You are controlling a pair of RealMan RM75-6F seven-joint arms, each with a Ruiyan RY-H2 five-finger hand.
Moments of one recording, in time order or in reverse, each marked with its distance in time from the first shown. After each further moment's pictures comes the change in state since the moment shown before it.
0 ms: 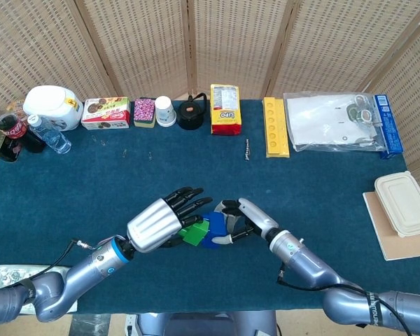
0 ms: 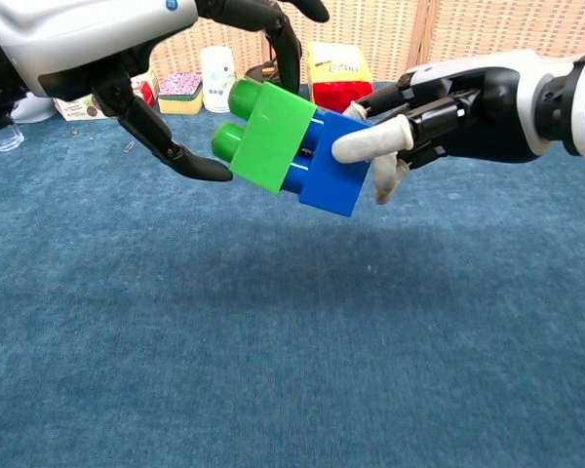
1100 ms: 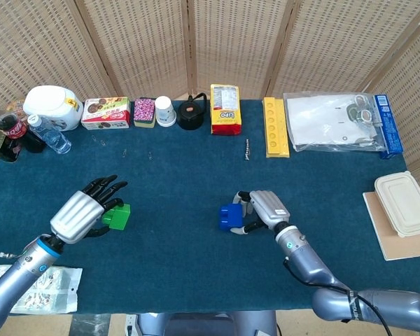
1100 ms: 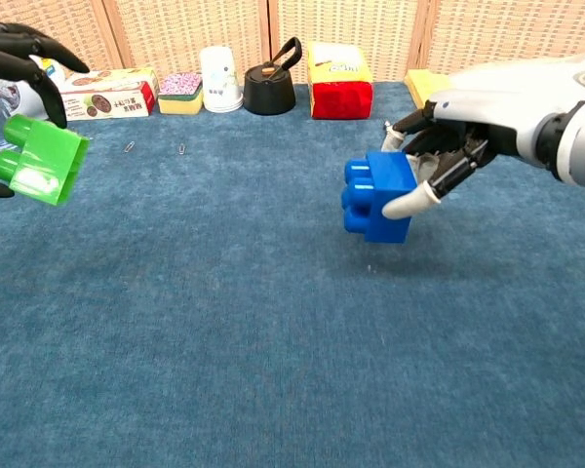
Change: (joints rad) left arm 0.199 0.227 0.151 0.139 -0.053 0.135 -0.133; right arm 0.026 -0.168 -0.159 0.202 -0.053 0.304 -0.464
